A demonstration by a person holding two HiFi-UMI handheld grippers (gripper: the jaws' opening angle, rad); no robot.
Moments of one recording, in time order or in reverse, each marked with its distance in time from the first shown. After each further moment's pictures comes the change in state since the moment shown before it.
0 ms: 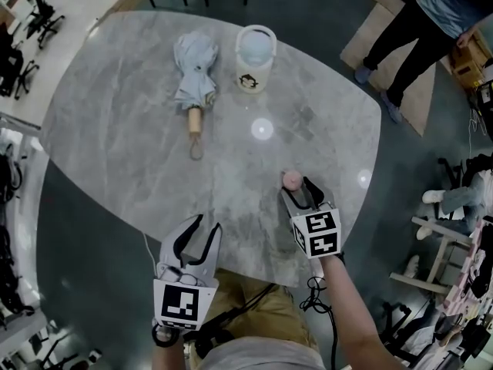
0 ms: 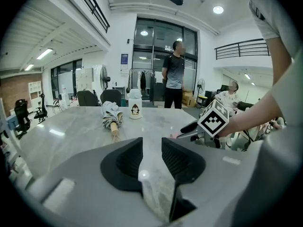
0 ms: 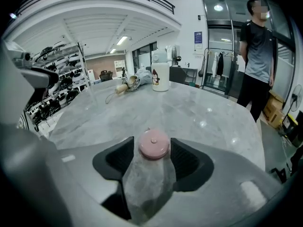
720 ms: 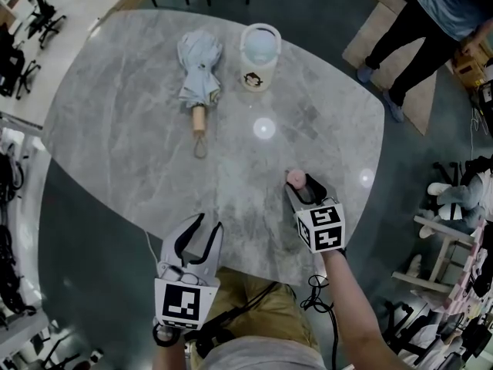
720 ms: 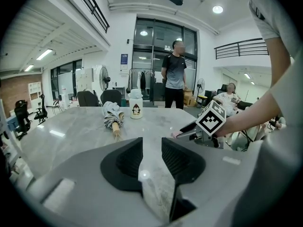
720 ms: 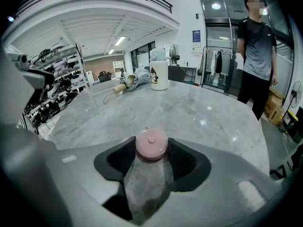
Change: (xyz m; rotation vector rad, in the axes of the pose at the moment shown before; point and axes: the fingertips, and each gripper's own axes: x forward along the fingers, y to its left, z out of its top) left arm -0.007 0.007 -0.005 0.002 0.004 0.003; right arm 0.007 0.000 0.001 0.024 0.000 0.002
